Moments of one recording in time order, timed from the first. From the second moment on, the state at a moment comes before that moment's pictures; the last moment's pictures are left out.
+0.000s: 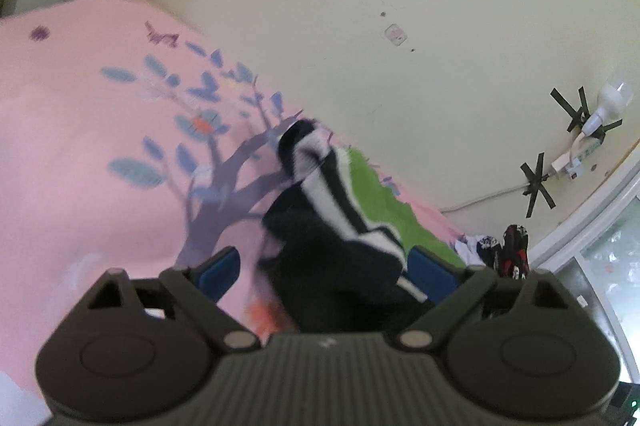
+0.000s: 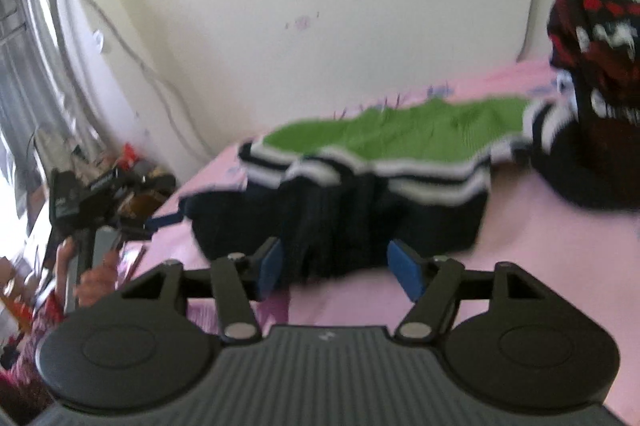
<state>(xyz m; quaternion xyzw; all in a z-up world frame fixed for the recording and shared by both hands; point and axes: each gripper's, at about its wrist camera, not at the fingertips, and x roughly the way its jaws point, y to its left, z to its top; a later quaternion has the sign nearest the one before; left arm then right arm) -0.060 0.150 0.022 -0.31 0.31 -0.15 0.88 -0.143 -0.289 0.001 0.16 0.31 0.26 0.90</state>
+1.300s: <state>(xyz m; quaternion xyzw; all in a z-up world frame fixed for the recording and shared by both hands) -0.154 0.128 0.044 -0.15 0.31 -0.13 0.93 -0.189 -0.337 -0.030 0.18 0.36 0.24 0.88</state>
